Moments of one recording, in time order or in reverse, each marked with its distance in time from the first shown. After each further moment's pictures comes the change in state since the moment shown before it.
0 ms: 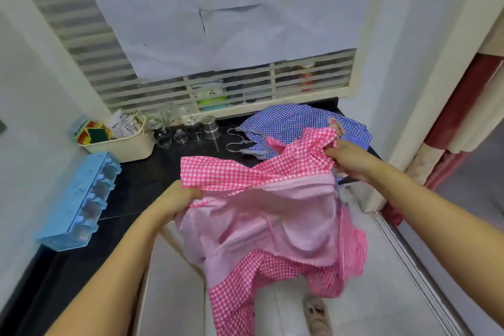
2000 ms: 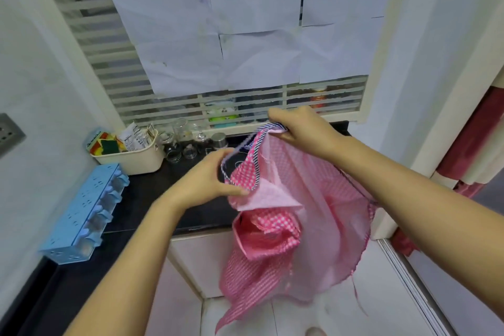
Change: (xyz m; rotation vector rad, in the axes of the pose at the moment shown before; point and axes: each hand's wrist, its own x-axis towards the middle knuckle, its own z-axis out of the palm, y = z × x) left_hand -0.027 0.086 -0.014 0.288 -0.110 0.478; right_hand 0.017 -0.130 0.065 -0.897 0.088 -1.263
